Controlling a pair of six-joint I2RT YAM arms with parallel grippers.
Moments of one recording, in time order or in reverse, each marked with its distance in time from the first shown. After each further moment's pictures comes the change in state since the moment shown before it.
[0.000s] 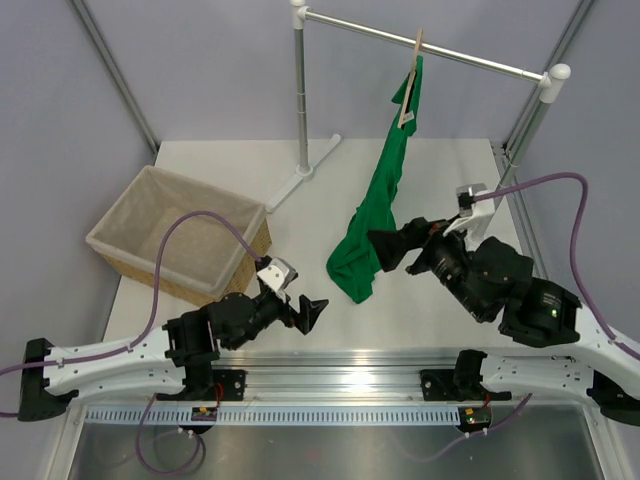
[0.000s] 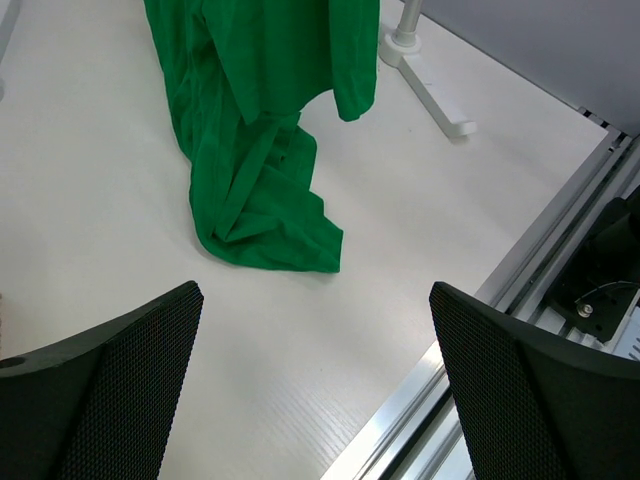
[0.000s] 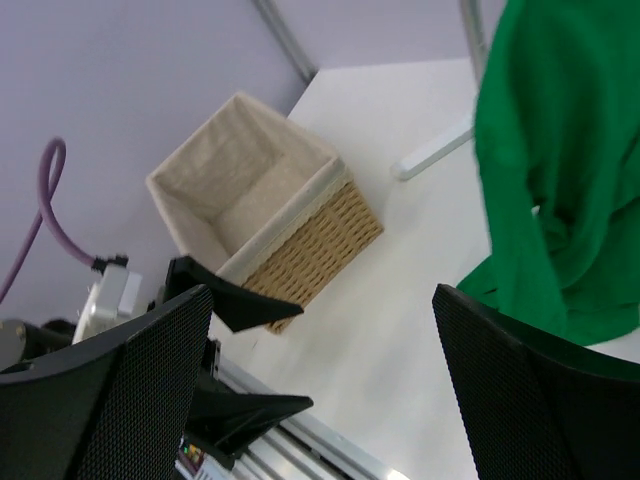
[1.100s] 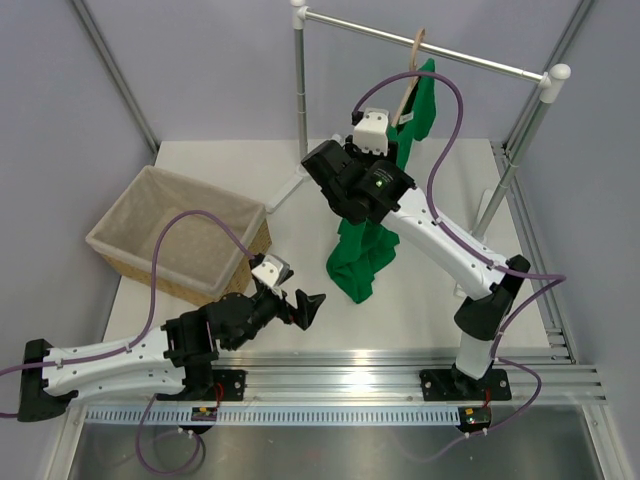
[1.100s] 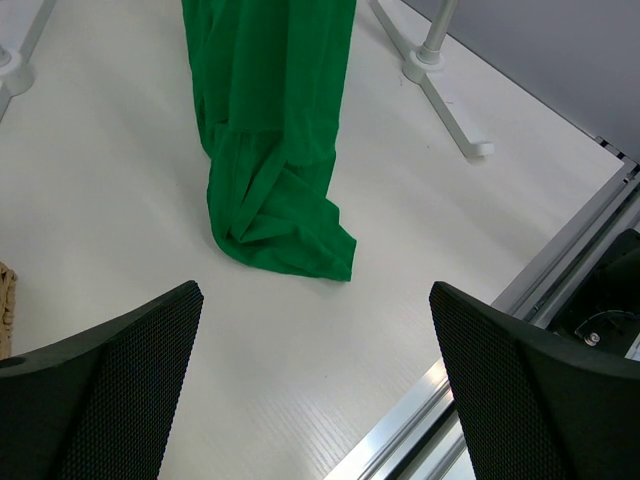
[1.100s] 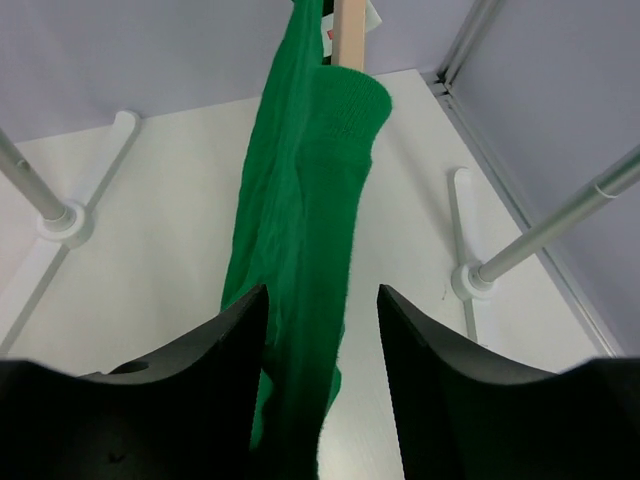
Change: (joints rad) left arm 0.000 -0.002 0.000 -0.001 -0.071 -0.044; right arm -0.288 1.018 0.931 -0.661 0.649 0.117
